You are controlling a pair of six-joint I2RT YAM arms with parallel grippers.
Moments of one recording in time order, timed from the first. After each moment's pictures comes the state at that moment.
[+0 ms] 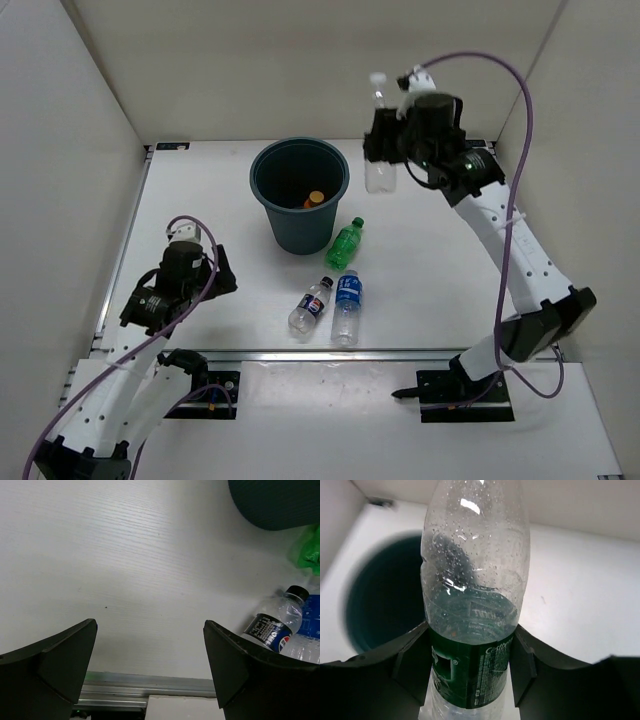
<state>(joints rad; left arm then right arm) -0.32 0.68 0.74 -0.84 -0.20 -0.49 0.44 1.49 1.71 -0.65 0.06 0.22</state>
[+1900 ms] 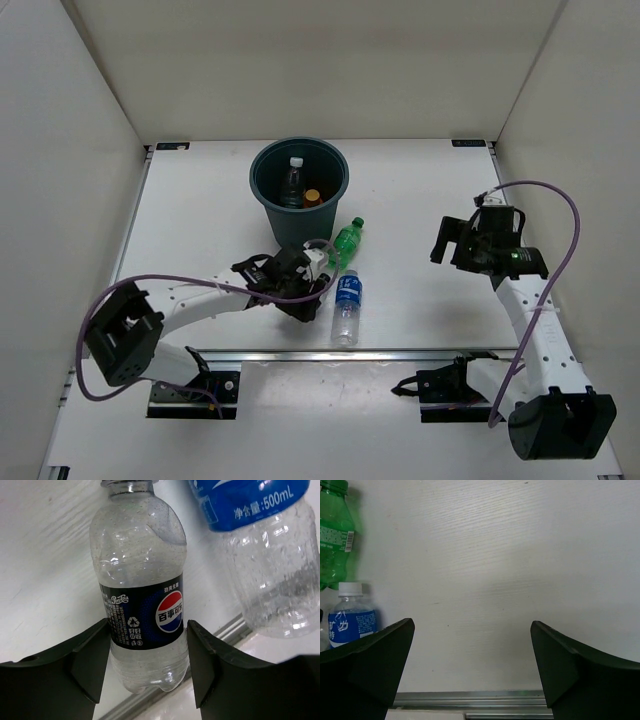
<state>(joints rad) -0.88 1.40 0.77 -0.39 0.08 -0.31 0.02 0.96 0.90 -0.78 -0.03 0.24</state>
